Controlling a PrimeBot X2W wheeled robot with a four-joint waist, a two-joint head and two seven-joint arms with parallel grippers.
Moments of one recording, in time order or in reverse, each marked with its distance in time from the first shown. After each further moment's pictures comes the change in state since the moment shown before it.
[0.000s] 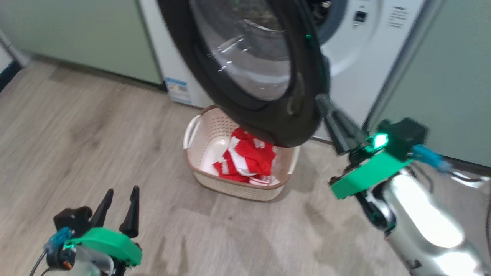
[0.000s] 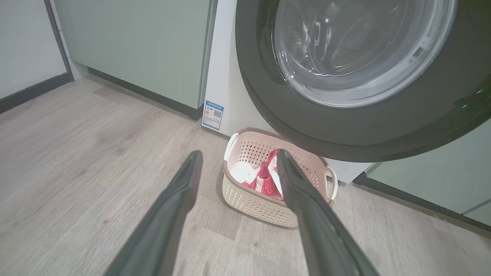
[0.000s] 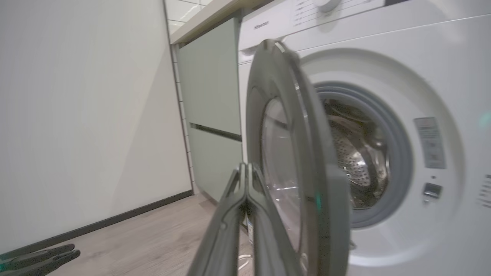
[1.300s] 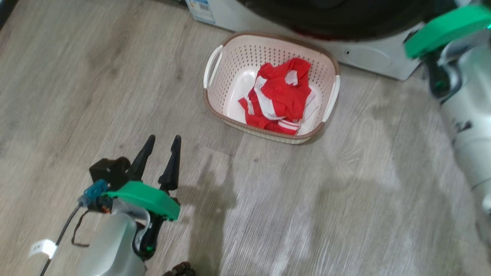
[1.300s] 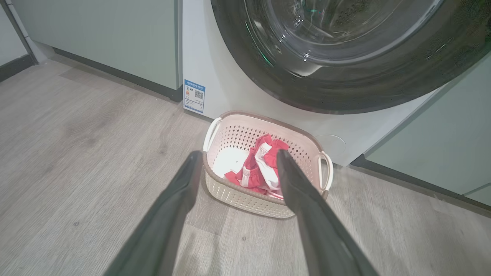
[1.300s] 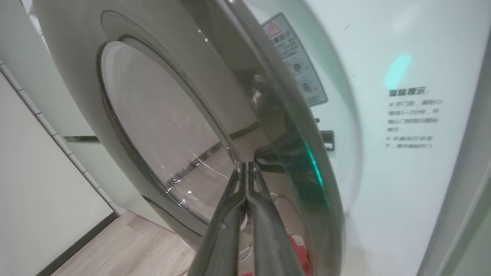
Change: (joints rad) left arm -0.177 -0.095 -0.100 -0.040 0.012 0.000 0.000; right arm -0.589 0.012 -0.183 0.677 0.104 0.004 0.000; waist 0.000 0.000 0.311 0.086
